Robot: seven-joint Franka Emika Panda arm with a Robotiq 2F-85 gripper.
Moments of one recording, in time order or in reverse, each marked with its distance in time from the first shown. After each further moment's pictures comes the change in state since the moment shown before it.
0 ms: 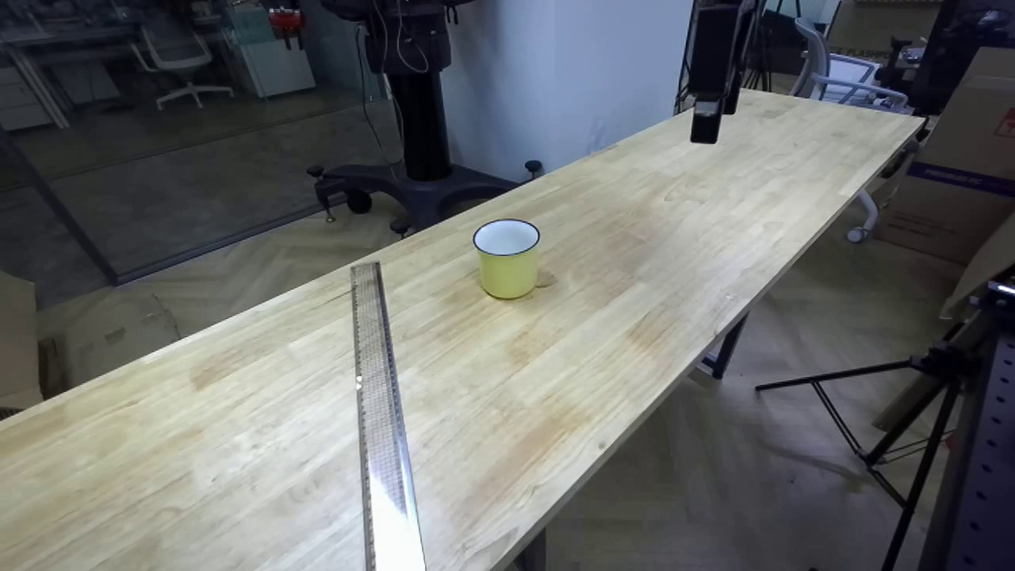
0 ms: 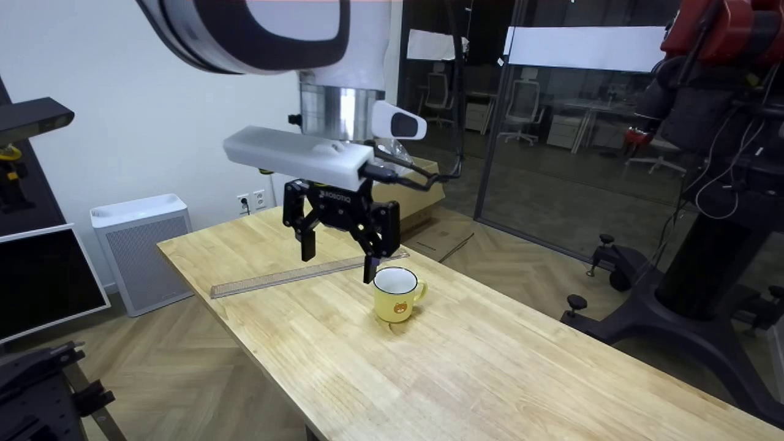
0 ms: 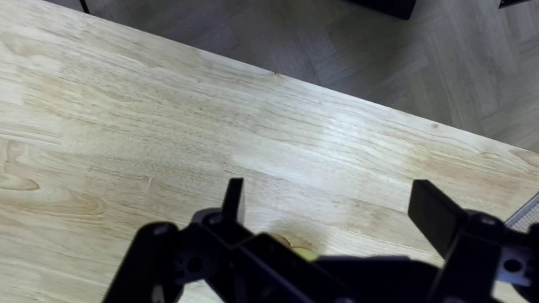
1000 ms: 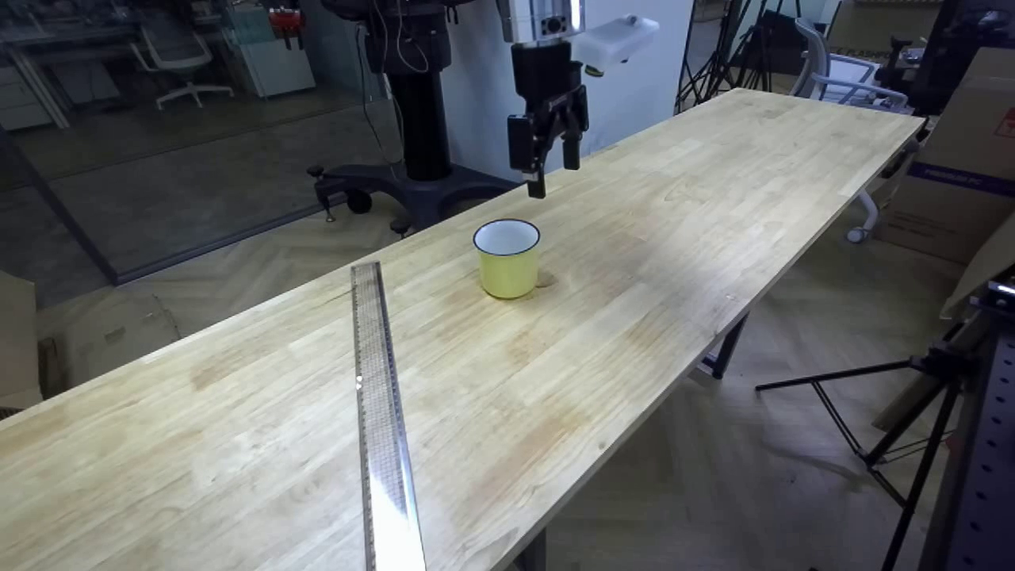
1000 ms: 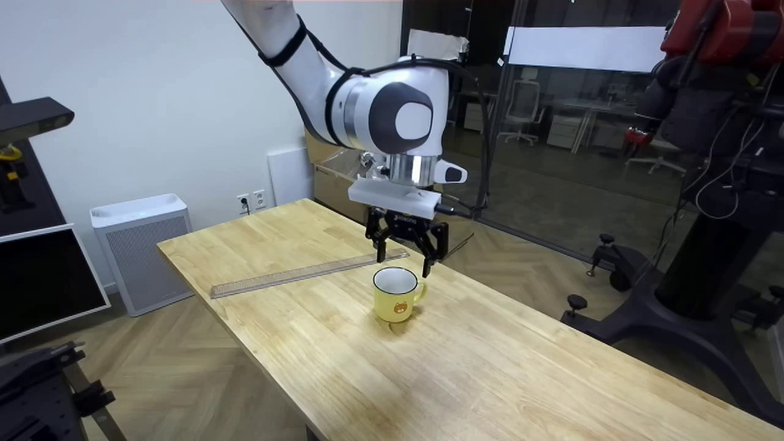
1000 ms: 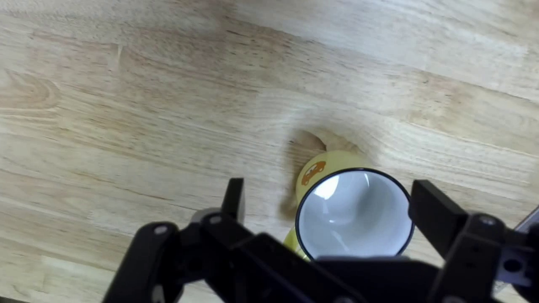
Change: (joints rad) arm 0.026 0.630 0.068 0.606 0.003 0.019 0.139
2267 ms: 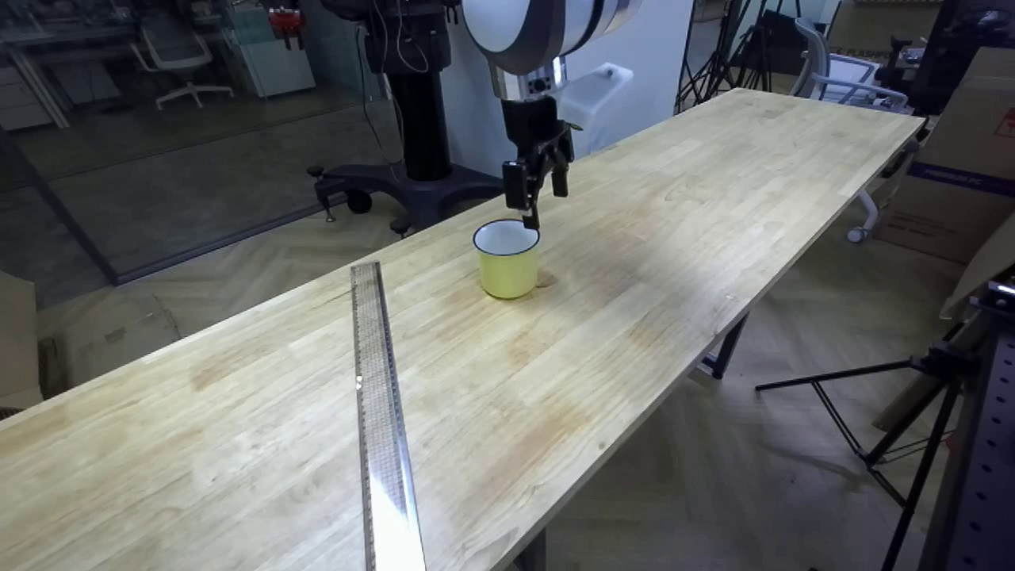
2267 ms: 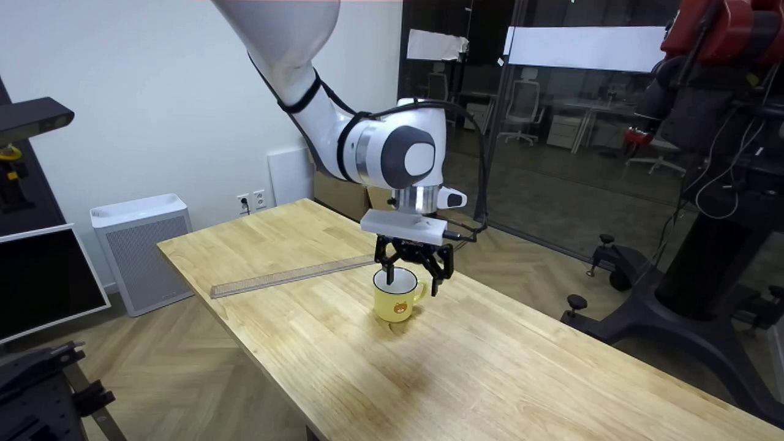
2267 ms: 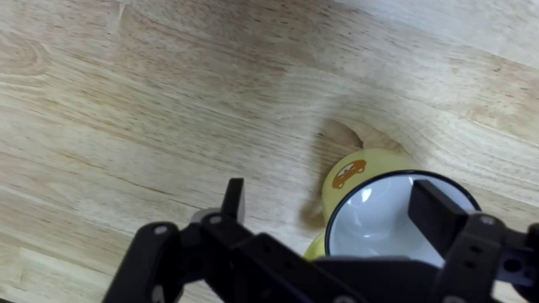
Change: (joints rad) arm 0.003 0.156 -0.003 0.102 -0.078 0.065 0.007
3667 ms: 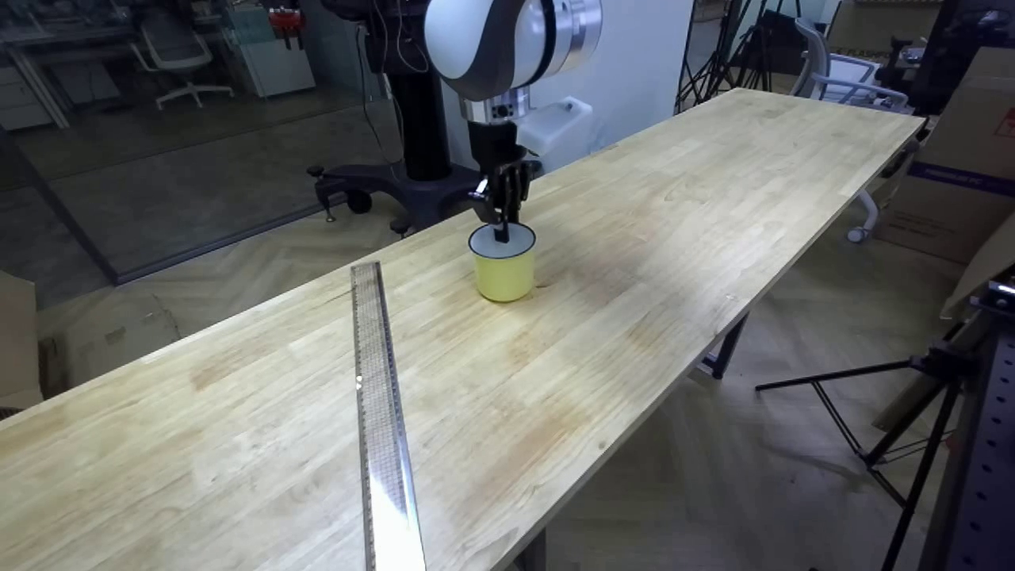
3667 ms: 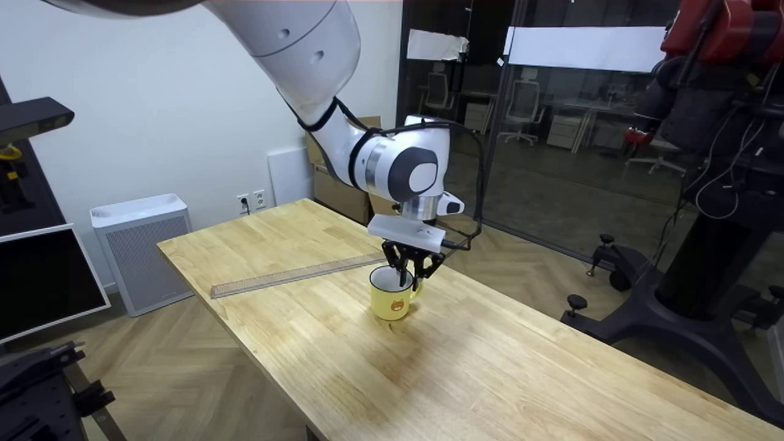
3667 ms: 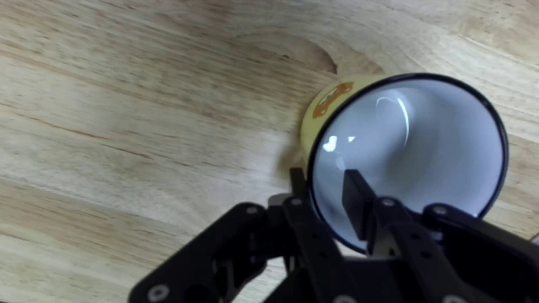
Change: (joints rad) arm -0.035 0.158 0.081 0.193 0.067 0.004 -0.032
